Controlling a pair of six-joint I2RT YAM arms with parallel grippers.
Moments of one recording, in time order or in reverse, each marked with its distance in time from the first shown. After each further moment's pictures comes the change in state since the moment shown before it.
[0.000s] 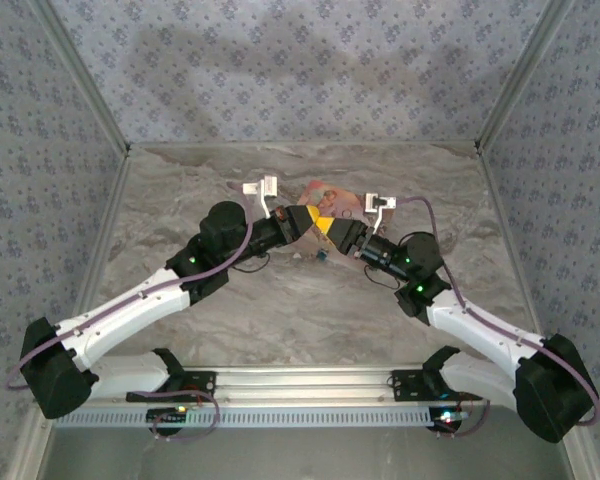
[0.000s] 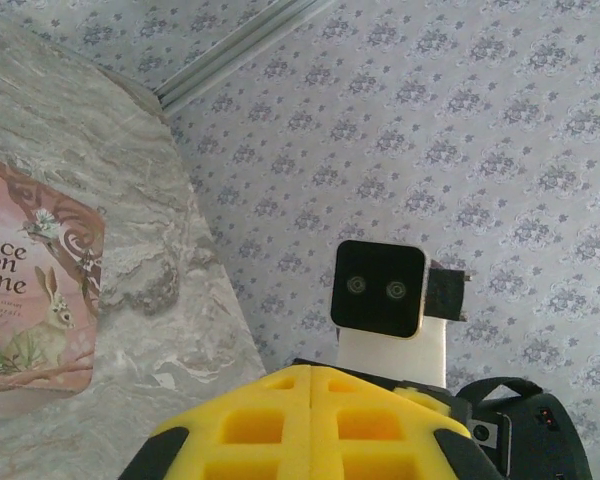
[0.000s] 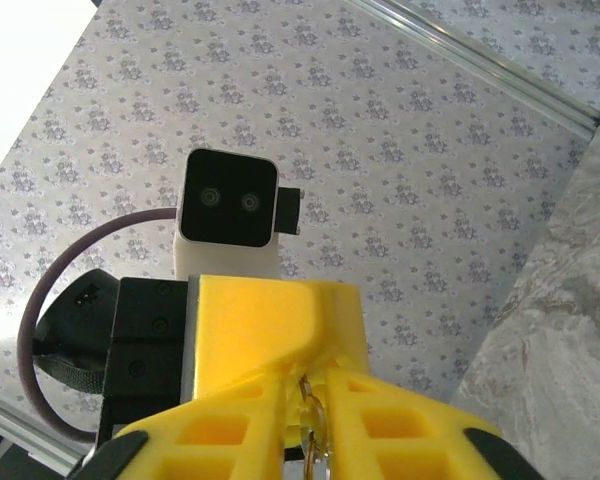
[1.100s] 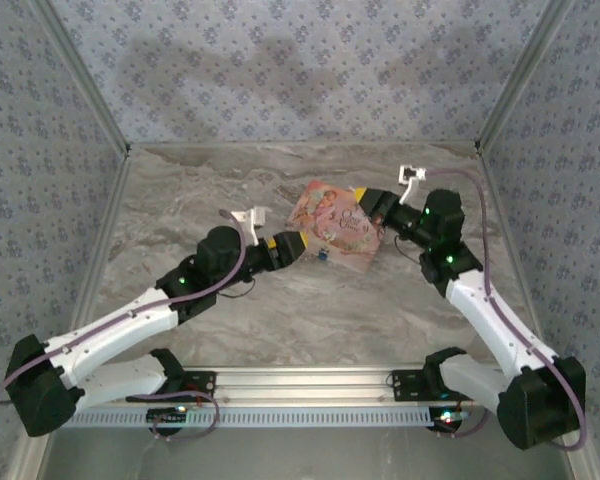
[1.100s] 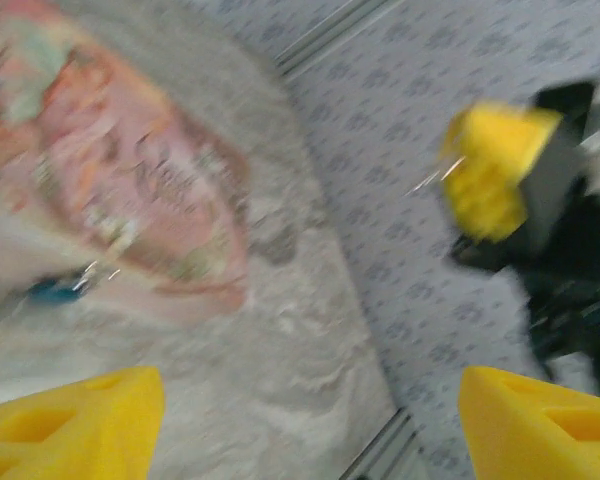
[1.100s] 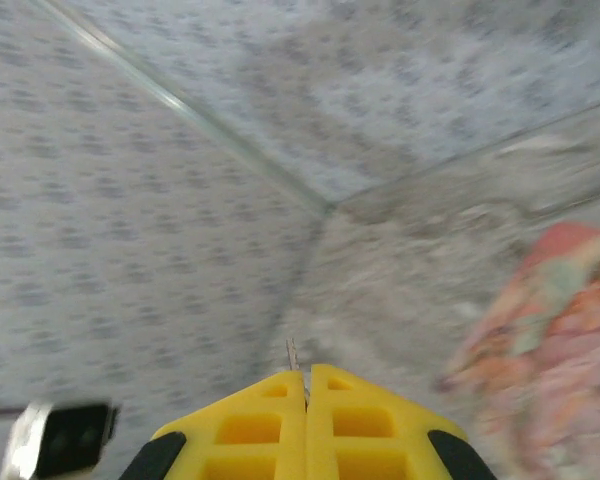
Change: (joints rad) left arm -0.005 -0.129 -0.227 -0.143 -0.090 0.066; right arm -0.327 0.013 0.280 -0.680 0.013 -0.436
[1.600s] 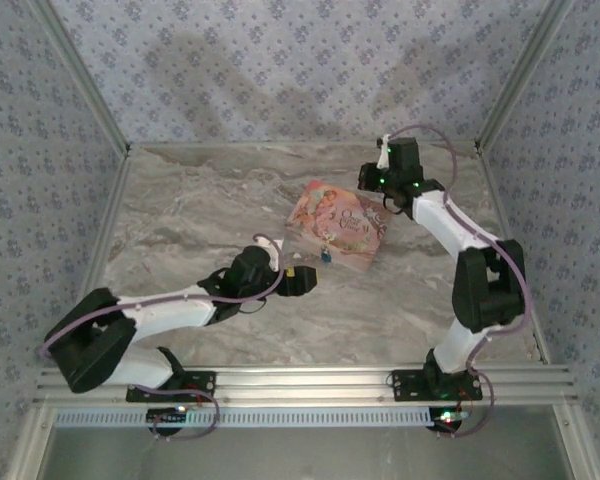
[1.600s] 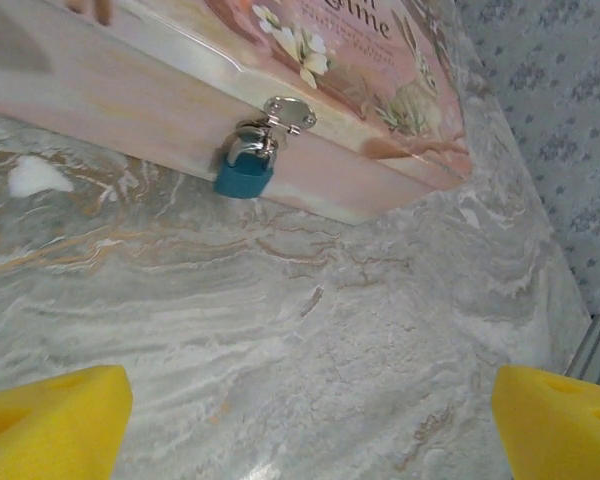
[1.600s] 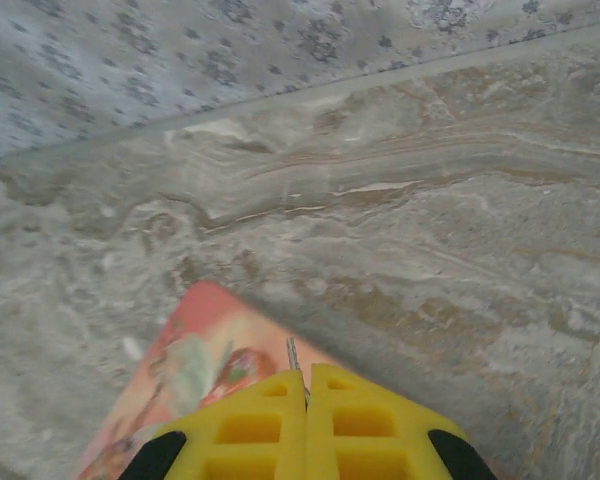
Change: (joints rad) left arm 0.000 0.339 -0.180 0.300 0.059 0.227; right arm -0.051 0.650 0.510 -0.356 0.326 -0.426
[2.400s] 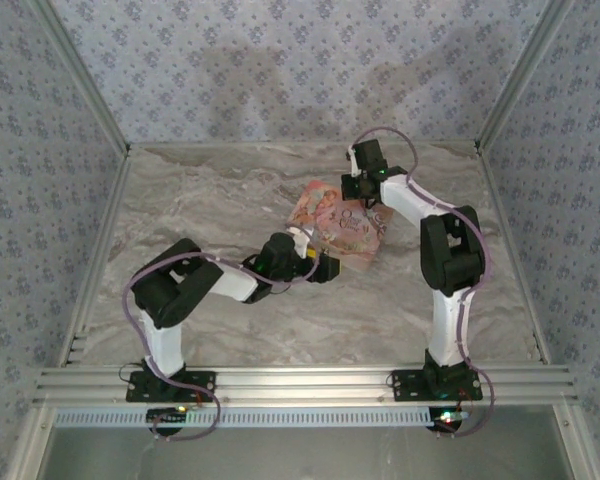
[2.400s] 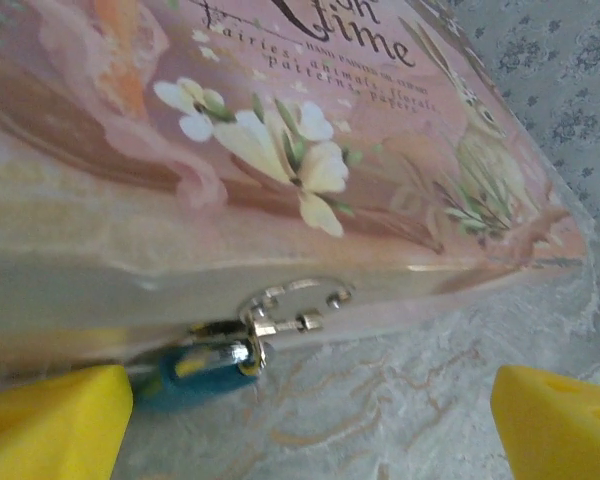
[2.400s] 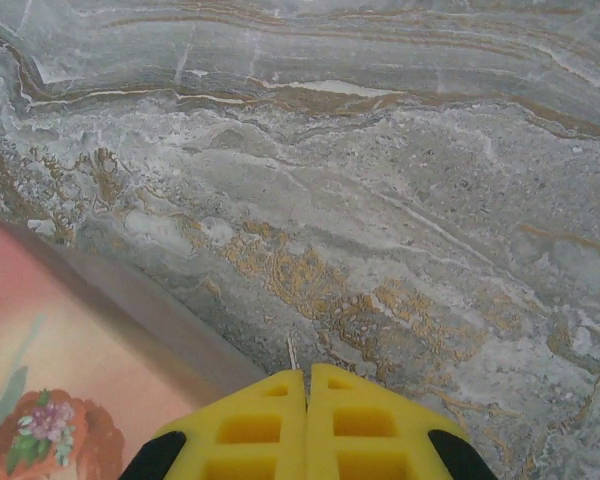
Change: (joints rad) left arm 0.055 0.527 0.215 0.411 0.110 0.184; right arm 0.079 0.310 0.245 -0.197 0.159 -0.212
